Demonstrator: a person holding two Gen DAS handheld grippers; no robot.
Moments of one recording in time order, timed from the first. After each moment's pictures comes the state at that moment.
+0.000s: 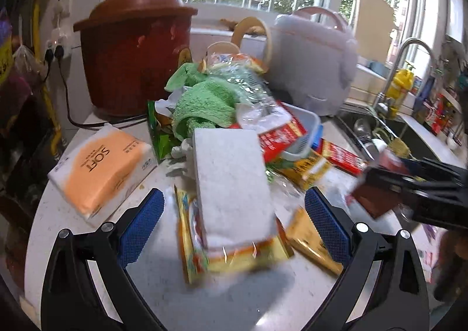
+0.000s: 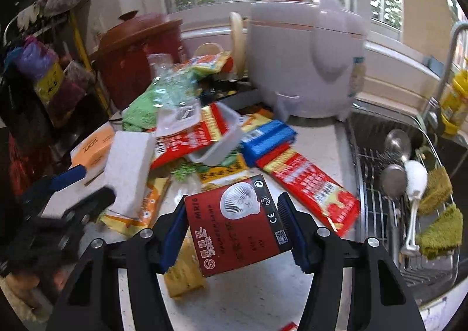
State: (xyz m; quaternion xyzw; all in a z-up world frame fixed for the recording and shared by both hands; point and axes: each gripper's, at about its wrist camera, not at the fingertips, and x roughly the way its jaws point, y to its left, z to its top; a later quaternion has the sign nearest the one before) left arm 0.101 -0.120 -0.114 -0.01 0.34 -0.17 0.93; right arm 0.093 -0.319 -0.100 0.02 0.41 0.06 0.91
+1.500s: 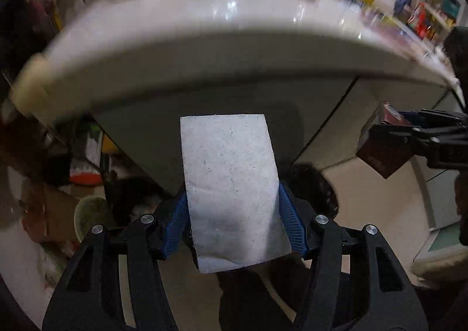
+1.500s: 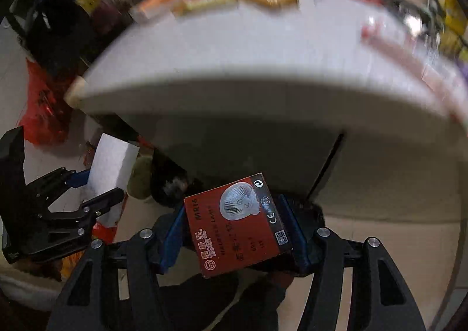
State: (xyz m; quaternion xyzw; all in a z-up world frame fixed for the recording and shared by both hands) left arm -0.114 -0.042 -0.250 0.08 0.51 -0.19 0.84; right arm -0.121 -0.239 -0.228 0.07 0.55 0.10 0.83
